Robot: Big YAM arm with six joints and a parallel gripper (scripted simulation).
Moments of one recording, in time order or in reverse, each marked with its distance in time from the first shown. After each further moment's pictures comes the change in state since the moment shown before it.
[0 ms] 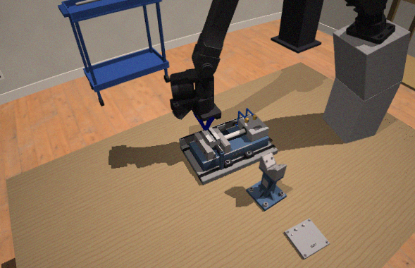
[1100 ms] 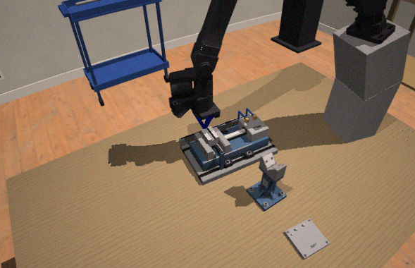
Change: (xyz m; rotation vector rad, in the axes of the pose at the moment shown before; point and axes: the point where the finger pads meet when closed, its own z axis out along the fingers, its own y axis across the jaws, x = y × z) arm 0.000 -0.008 0.000 0.000 0.000 0.000
